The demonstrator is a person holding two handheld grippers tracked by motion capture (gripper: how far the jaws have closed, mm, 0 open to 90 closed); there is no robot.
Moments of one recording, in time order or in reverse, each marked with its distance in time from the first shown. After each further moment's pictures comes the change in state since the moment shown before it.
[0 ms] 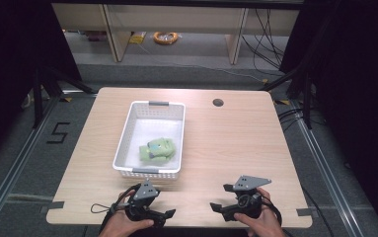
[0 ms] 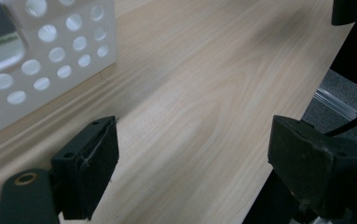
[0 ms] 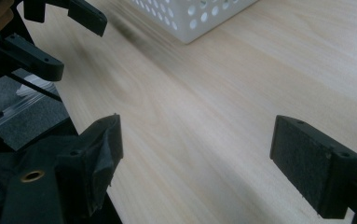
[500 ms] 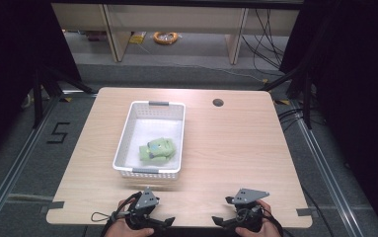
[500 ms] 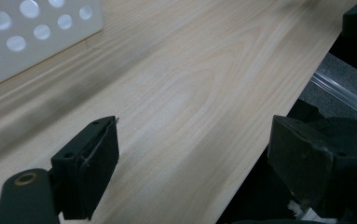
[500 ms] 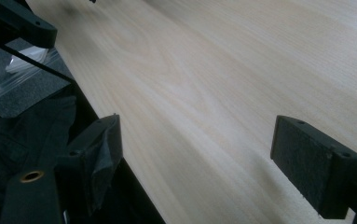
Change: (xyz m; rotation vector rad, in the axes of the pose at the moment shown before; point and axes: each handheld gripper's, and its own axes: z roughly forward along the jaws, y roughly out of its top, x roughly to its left) left arm -0.008 -0.016 0.001 0.037 0.022 0.034; right arm 0.015 -0.028 0.003 0.074 -0.038 -0.015
